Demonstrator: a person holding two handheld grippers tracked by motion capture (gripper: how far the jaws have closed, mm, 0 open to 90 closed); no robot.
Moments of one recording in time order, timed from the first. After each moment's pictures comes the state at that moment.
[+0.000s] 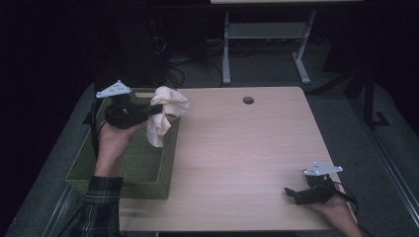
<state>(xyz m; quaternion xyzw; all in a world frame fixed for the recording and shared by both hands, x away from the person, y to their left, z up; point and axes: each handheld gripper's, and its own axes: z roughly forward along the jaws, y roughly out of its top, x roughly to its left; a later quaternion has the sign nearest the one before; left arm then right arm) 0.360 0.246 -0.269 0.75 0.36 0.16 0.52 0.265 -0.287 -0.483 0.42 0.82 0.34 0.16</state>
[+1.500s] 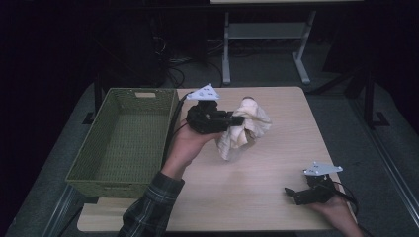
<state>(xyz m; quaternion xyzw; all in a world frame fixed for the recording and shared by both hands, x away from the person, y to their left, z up) 0.351 0.064 -0.279 0.81 0.21 0.04 0.55 0.265 -0.287 -0.483 0.42 0.82 0.34 0.15</state>
